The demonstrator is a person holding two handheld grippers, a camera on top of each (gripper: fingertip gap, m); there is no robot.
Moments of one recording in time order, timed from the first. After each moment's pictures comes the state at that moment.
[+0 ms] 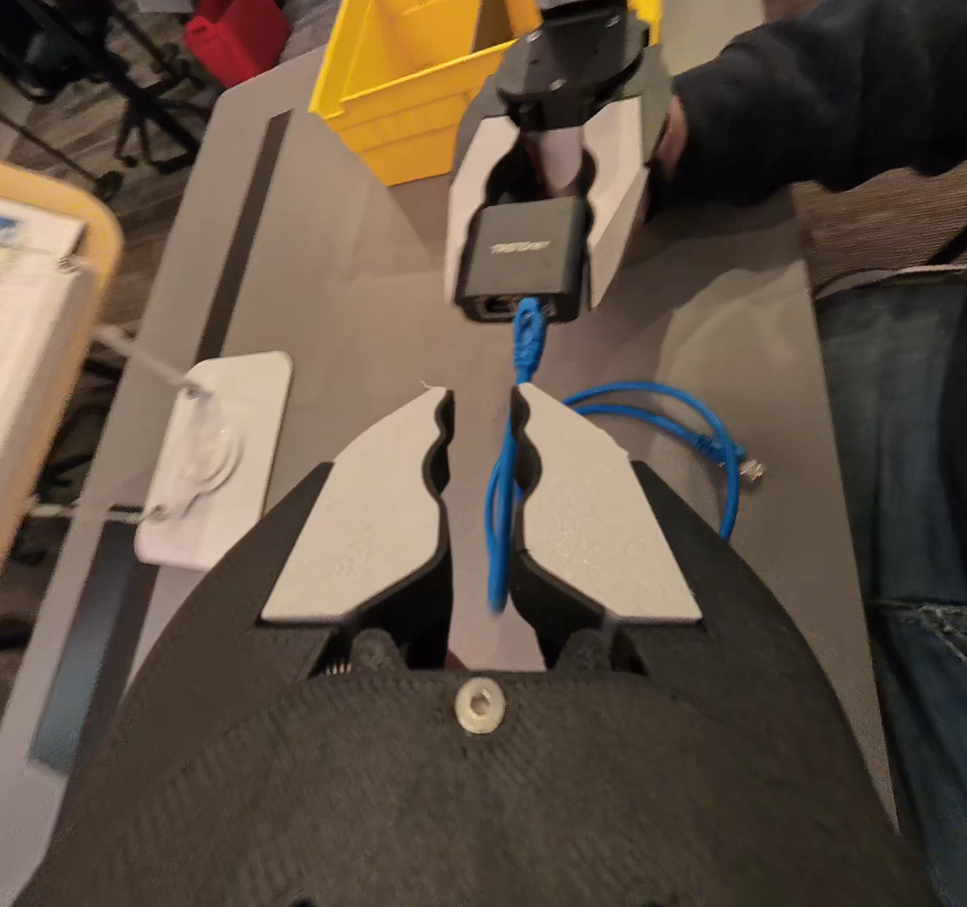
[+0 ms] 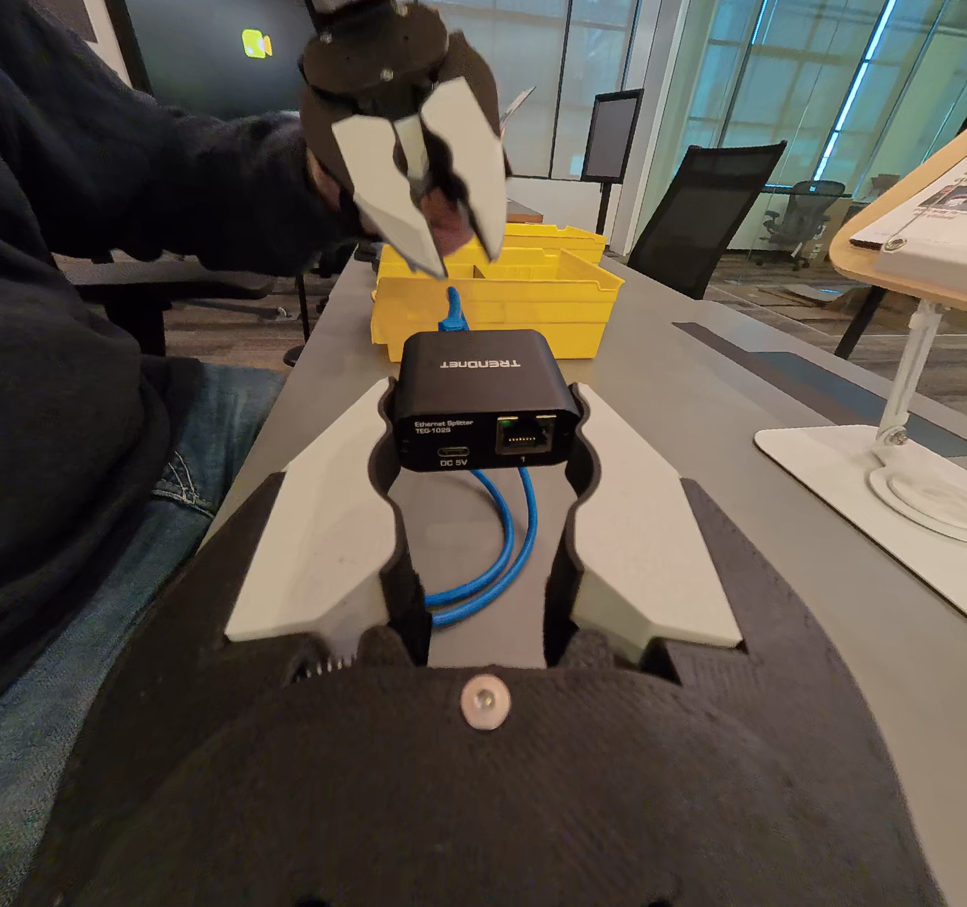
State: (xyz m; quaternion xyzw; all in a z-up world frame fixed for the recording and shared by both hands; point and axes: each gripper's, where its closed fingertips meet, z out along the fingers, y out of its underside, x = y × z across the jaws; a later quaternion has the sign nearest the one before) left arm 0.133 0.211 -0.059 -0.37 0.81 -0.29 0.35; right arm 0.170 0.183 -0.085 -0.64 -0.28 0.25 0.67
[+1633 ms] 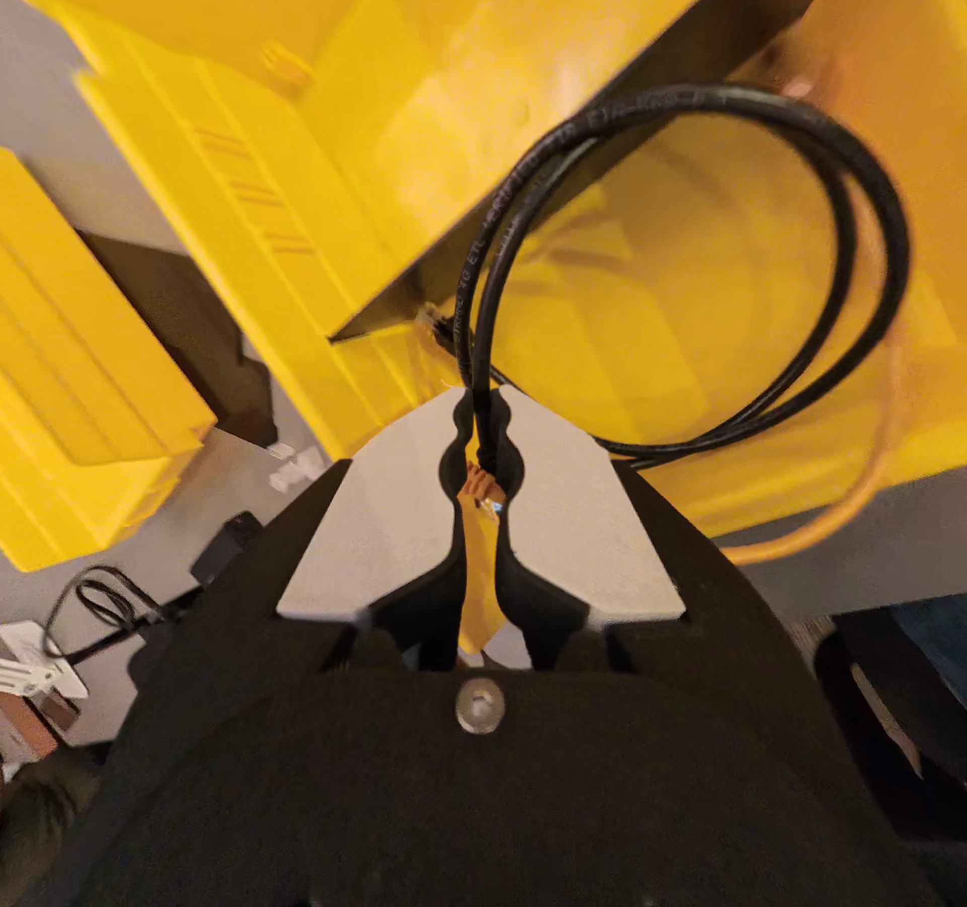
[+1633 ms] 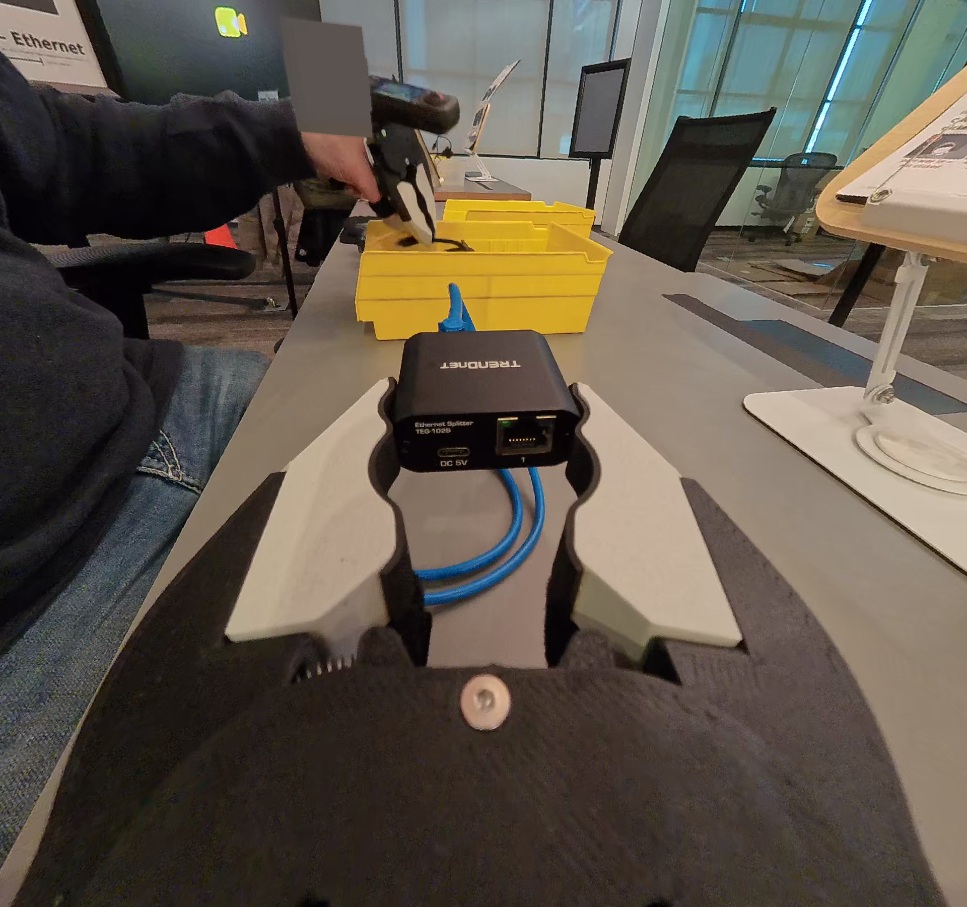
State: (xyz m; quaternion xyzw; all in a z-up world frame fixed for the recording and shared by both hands) left arm -0.185 0.480 -0.153 -0.78 0.58 0.08 0.20; right arm 0.182 0.184 -0.102 -0.66 -0.27 0.24 0.66
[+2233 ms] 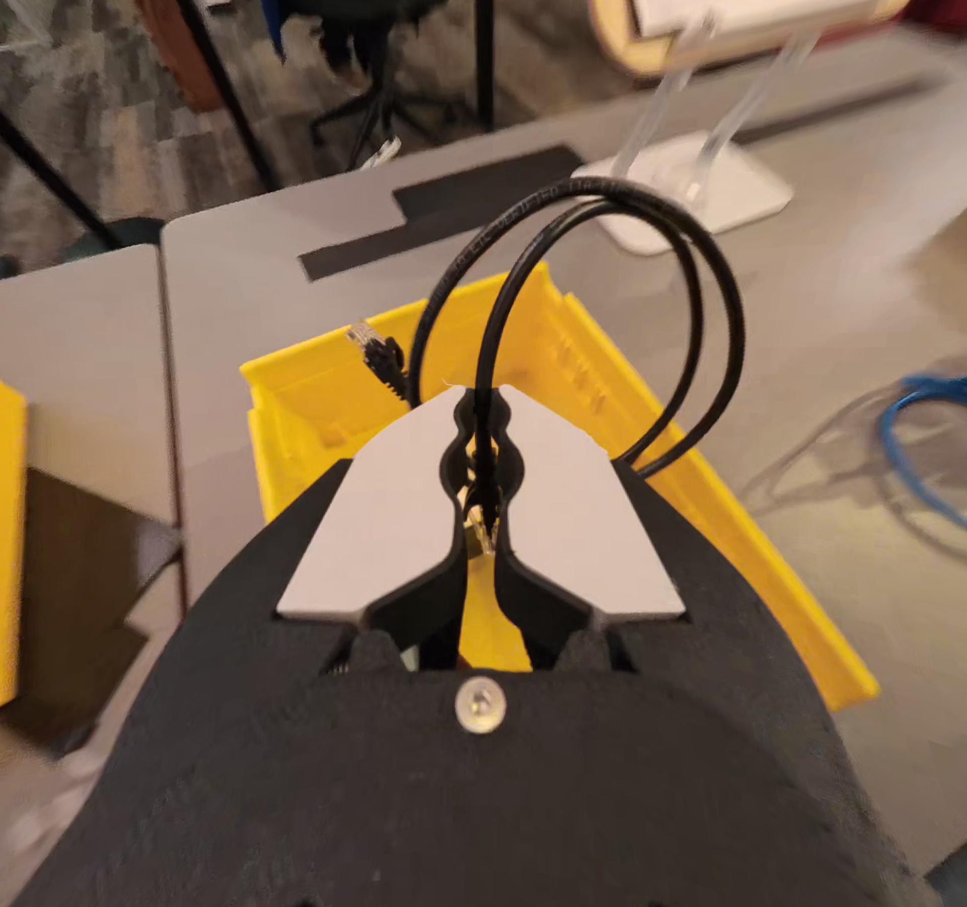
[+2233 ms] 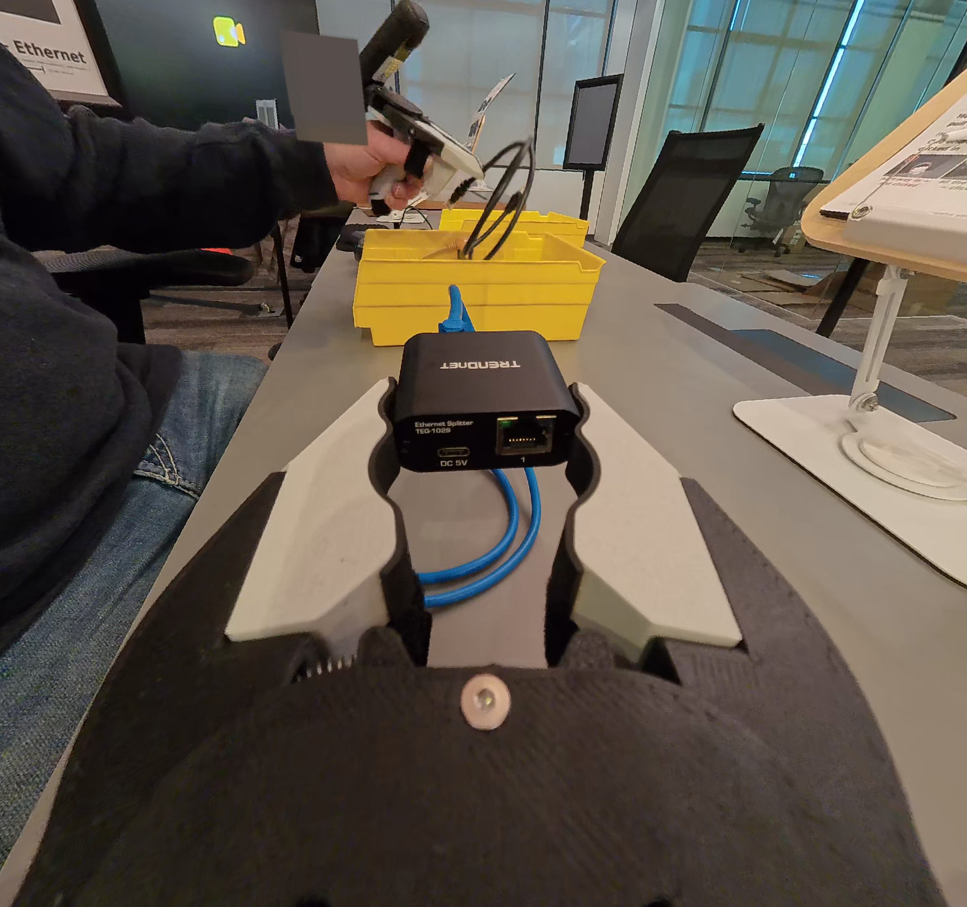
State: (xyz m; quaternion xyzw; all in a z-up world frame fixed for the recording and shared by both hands) left arm -0.102 0.502 -0.054 -0.73 0.43 -0.26 0.46; right arm 0.185 0.181 -0.098 -0.65 -0.27 0.24 0.66
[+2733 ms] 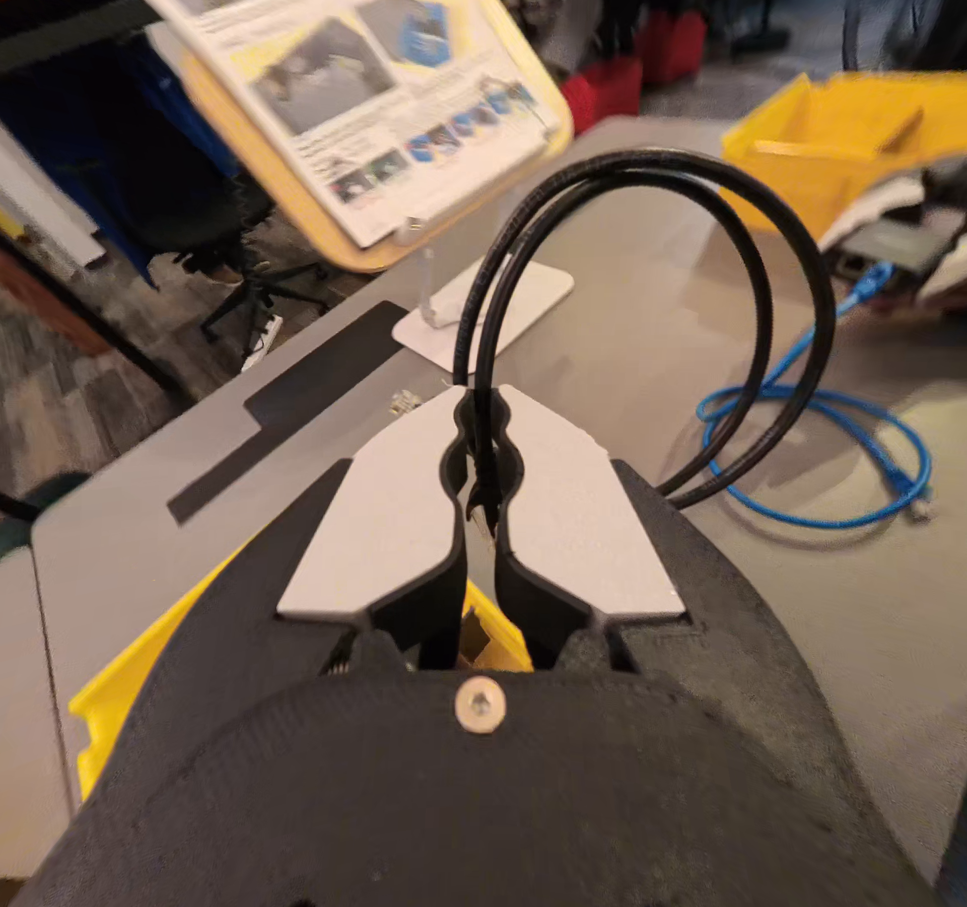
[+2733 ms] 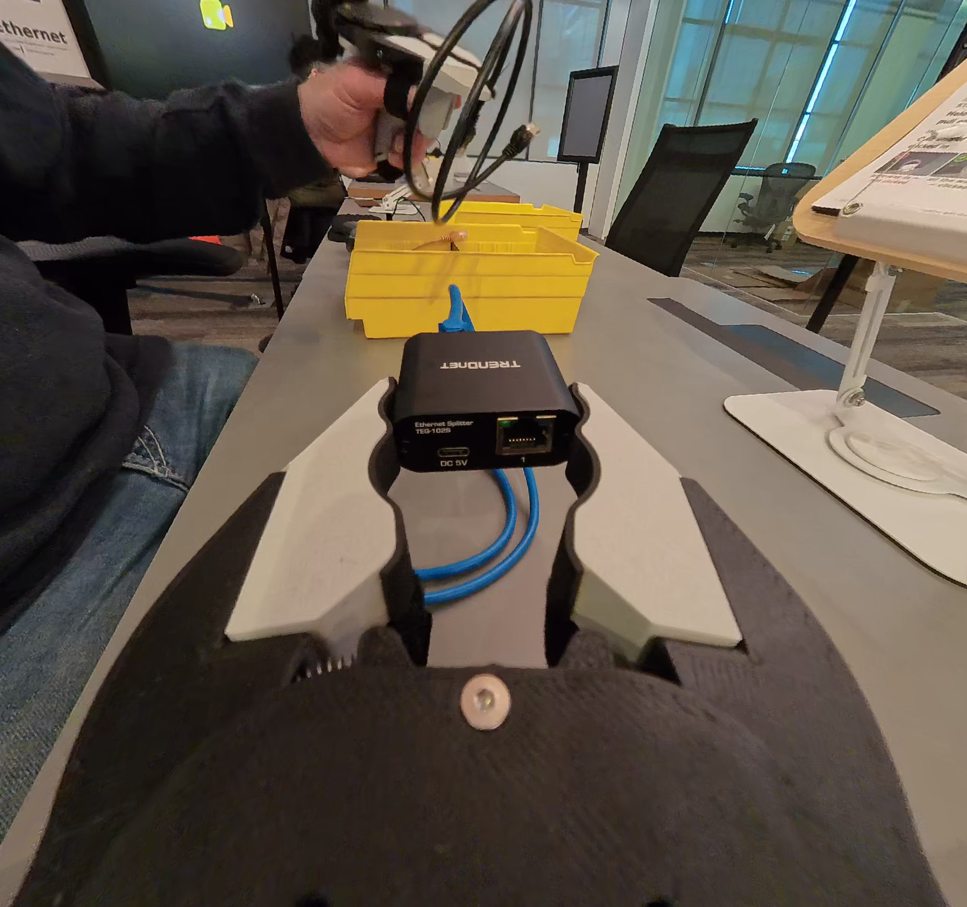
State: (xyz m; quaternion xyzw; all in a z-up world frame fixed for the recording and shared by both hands) left arm 0.005 0.398 0.003 -0.57 0.58 -0.31 0.49; right arm 0.187 0.182 -0.100 -0.66 -0.27 0.23 0.66
